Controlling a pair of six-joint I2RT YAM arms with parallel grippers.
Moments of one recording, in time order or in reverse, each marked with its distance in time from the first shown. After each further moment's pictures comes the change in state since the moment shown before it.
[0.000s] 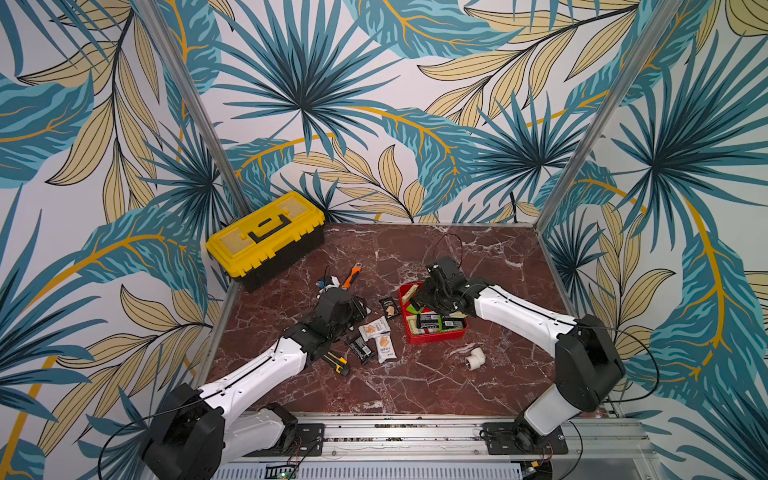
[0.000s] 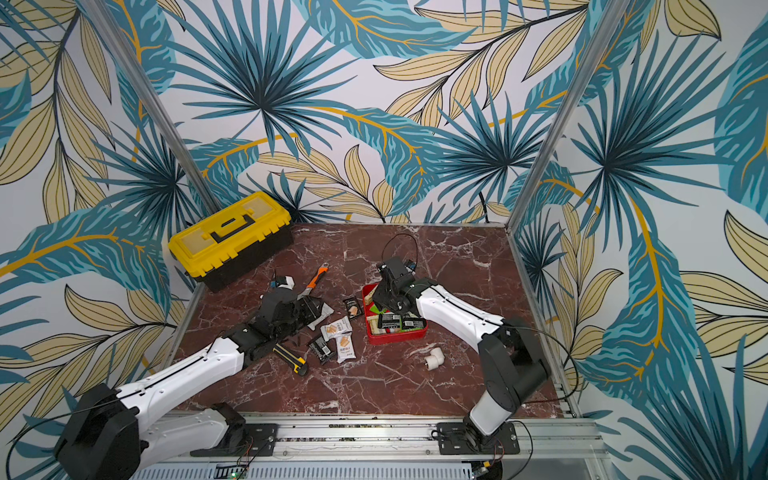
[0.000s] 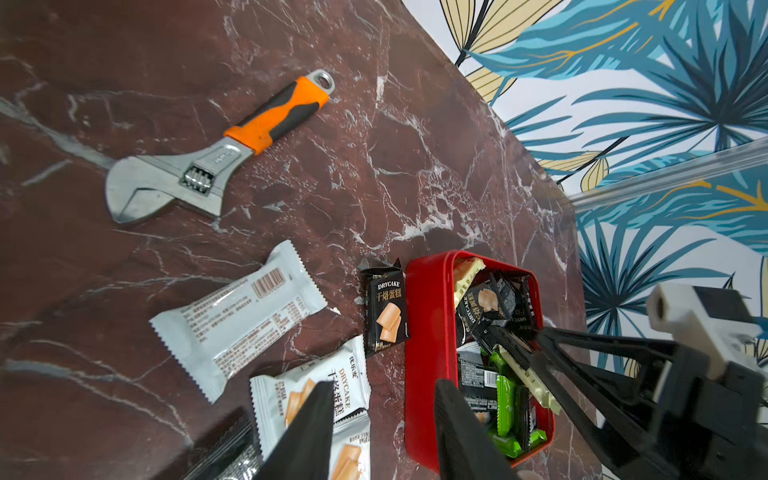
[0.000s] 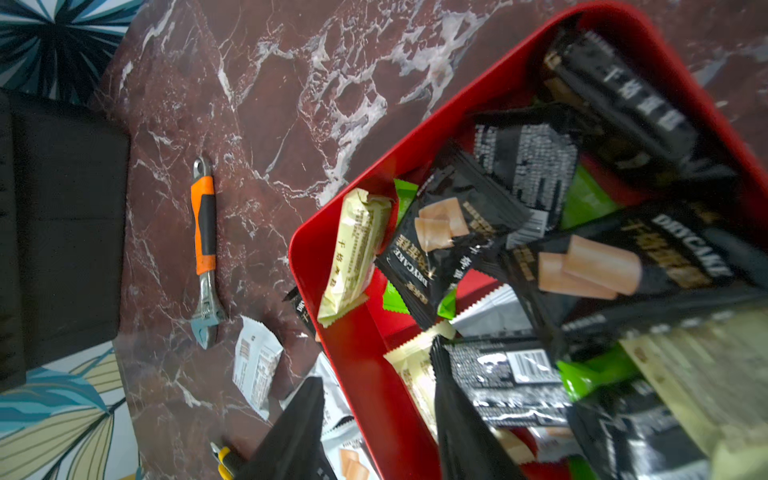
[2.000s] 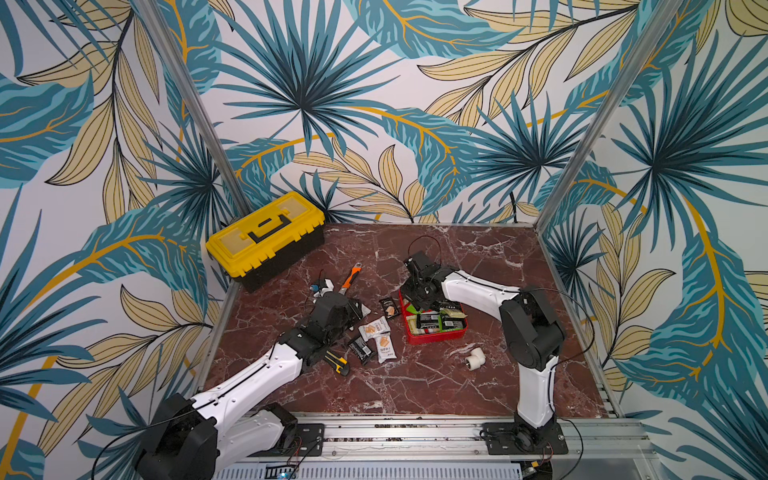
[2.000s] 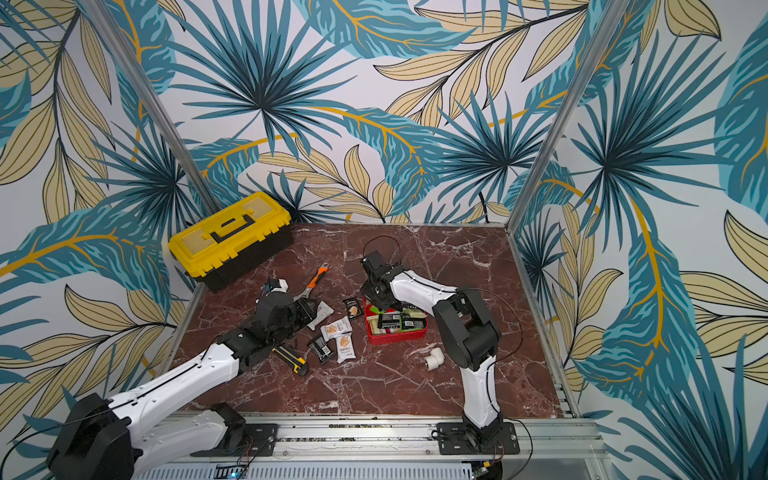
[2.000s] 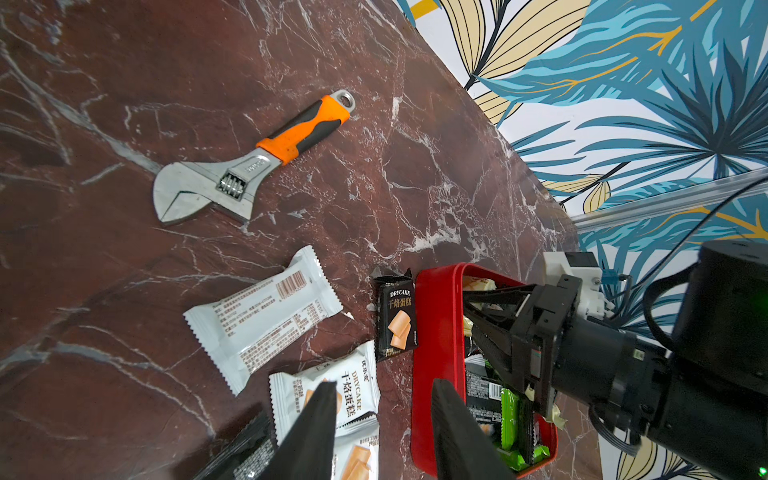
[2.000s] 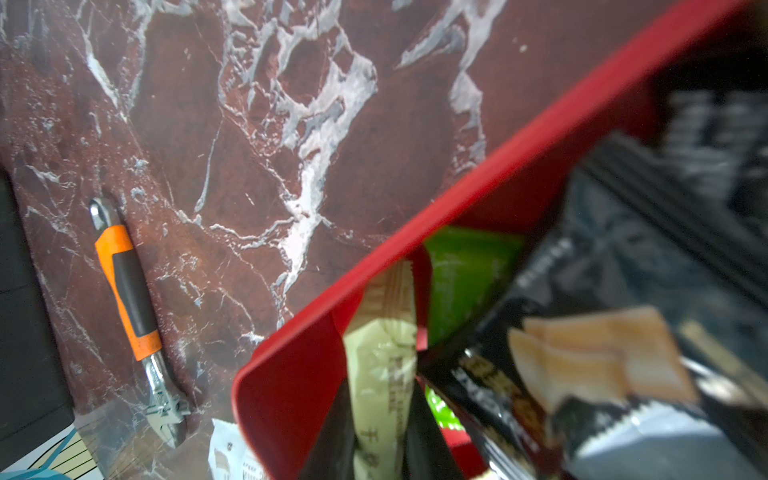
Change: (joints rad) left arm 0.000 -0.030 -0.024 -0.007 -0.035 -0.022; right arm -0.001 0.298 0.208 -0.037 -0.037 0.093
